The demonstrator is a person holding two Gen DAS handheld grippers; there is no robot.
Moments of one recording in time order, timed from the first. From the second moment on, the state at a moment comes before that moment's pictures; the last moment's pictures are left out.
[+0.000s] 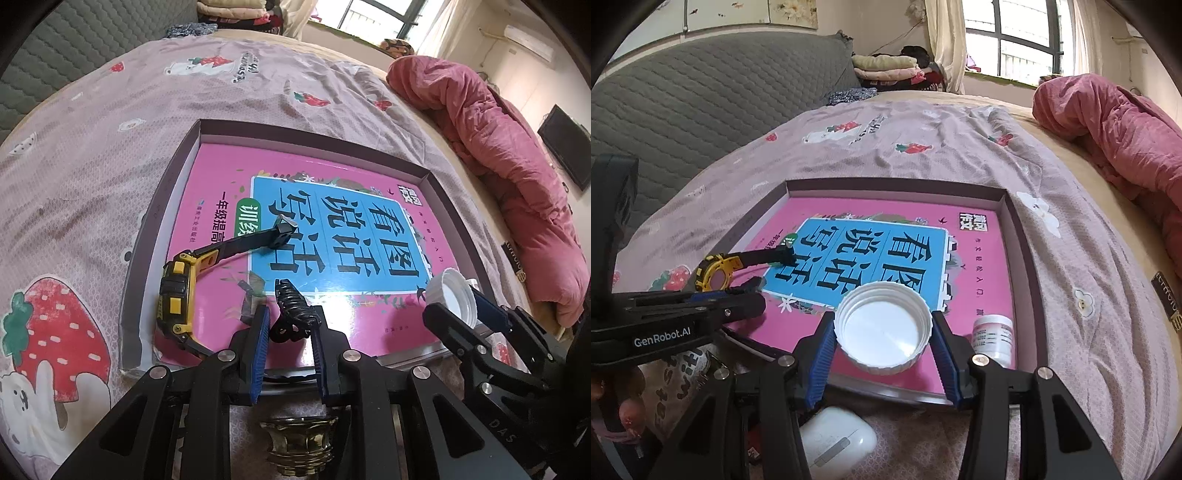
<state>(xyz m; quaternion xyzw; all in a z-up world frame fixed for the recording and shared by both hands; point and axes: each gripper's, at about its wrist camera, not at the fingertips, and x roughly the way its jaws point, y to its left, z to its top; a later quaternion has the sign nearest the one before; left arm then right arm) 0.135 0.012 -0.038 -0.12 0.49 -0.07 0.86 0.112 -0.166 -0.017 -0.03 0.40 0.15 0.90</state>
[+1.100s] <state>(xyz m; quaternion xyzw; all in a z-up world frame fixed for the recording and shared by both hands) 0.135 0.013 -0.041 -0.12 0.49 -0.06 0.86 0.133 -0.180 -0.029 -0.03 0.48 0.11 0.87</state>
